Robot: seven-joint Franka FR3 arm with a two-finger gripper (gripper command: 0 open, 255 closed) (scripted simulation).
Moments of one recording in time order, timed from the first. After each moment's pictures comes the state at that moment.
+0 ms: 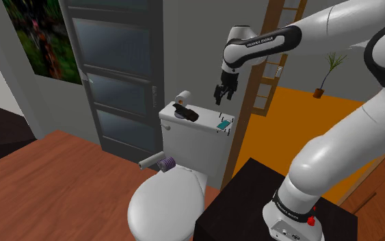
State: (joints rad) arm -0.12 -0.33 -0.20 -2.31 -0.07 2.05 -0.19
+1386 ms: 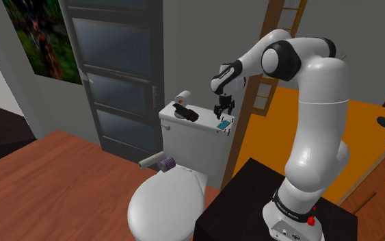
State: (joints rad) arm -0.25 0.38 -0.31 -1.97 0.00 2.30 -0.24
